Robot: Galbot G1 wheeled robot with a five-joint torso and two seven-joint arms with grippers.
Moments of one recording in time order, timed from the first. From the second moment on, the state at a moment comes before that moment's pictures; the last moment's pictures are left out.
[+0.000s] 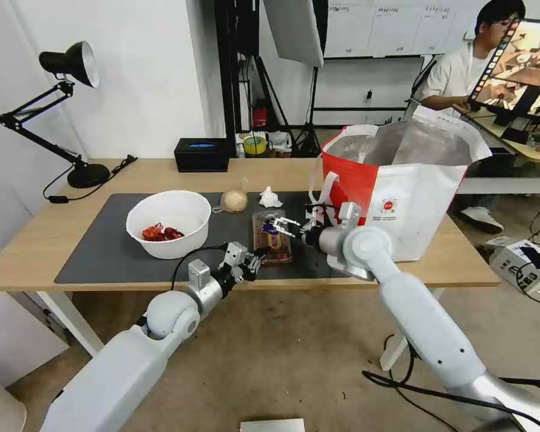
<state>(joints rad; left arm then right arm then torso) 0.89 -1.01 0.00 -1.73 -0.58 0.14 0.21 -0.55 1.19 0.00 1.60 1.54 -0.71 0.53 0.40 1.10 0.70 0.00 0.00</state>
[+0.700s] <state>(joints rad) 0.92 -1.02 -0.02 -1.75 -0.58 0.14 0.22 -0.49 1.24 -0.06 1.51 1.57 -0.72 0.54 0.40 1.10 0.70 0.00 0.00</state>
